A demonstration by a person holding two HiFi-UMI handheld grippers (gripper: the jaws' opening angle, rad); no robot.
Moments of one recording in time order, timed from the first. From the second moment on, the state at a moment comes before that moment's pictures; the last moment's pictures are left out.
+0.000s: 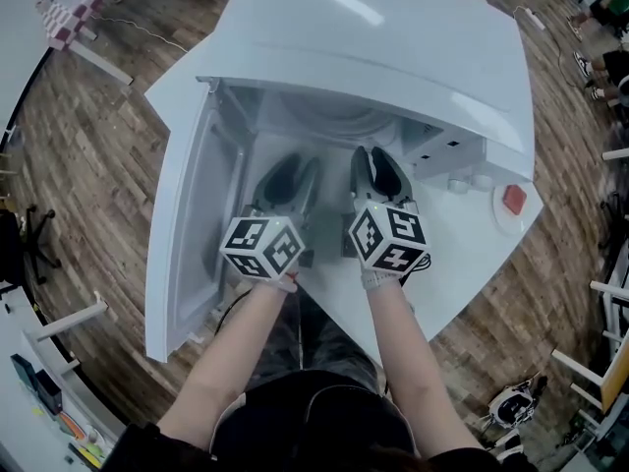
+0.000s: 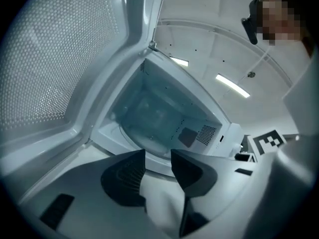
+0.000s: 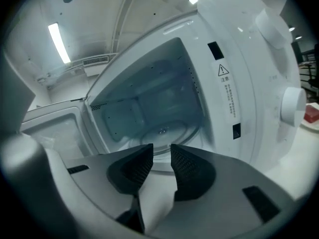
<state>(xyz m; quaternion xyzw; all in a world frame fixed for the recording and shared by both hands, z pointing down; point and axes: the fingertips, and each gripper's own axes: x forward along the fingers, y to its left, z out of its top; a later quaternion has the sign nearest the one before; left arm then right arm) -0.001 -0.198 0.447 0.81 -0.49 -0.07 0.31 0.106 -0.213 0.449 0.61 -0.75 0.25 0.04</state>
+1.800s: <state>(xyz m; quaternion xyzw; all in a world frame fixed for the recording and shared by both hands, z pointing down) -0.007 -0.252 0.460 0.79 -0.47 -0.07 0.38 0.140 -0.274 0.469 0.69 -0.57 0.44 -0.11</state>
